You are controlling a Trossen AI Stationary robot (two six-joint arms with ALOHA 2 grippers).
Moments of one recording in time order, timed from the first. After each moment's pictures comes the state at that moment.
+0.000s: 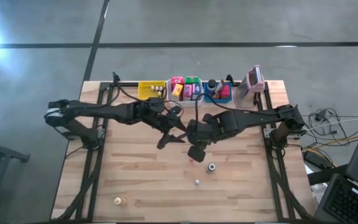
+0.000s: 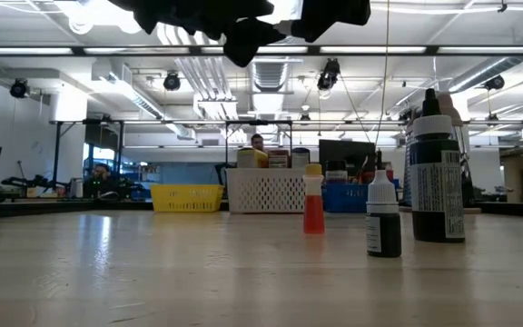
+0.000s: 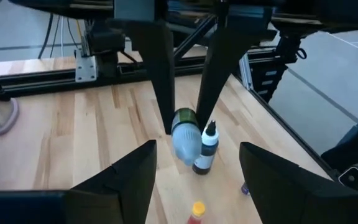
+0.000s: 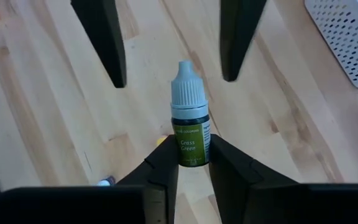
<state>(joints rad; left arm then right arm) 0.10 1.44 1.07 0.03 0.44 0.10 0.19 1.80 1.84 -1.19 0.19 0.61</state>
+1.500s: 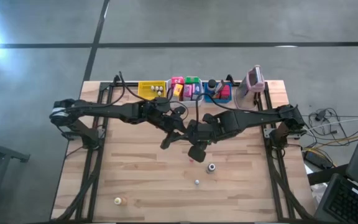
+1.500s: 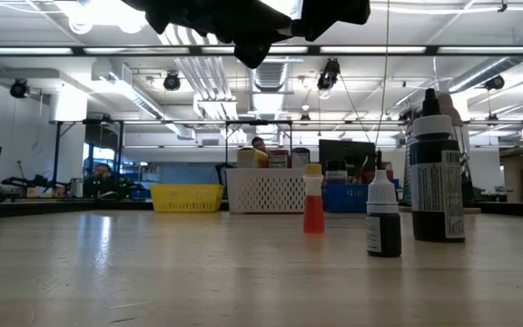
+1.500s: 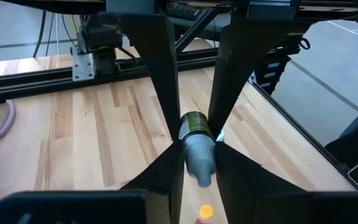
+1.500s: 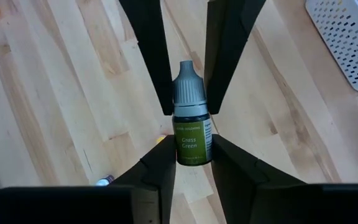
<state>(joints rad) 0.10 1.51 1.14 -0.02 0.45 0.15 0.19 1.79 1.84 -1.19 0.19 0.60</state>
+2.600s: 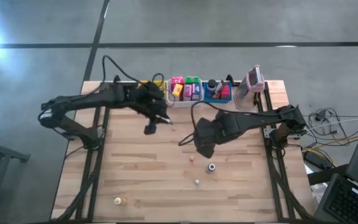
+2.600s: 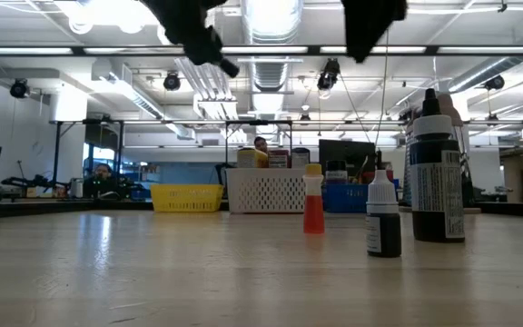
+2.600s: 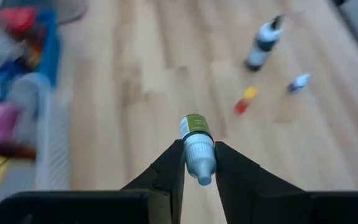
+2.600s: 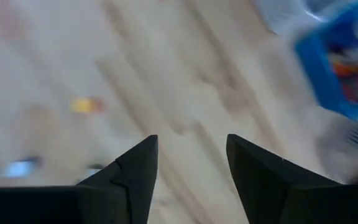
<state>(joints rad) 0.23 1.37 1.30 -0.72 0.26 0.29 0.21 1.78 1.81 -1.44 0.33 0.74</state>
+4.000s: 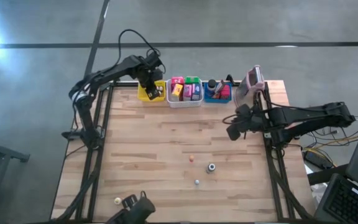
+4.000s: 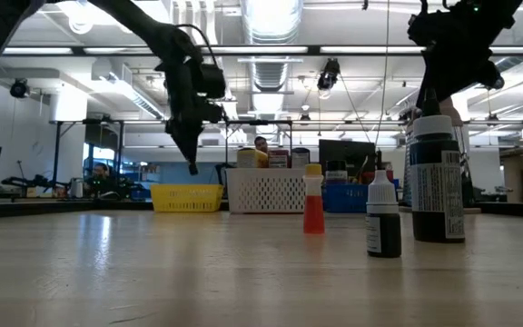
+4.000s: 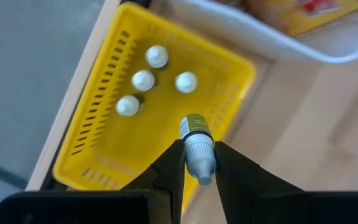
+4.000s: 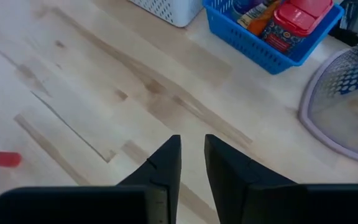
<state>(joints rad) 0.76 1.80 1.56 -1.03 0.01 0.28 0.09 1.00 0.86 -0.96 0.50 0.90</state>
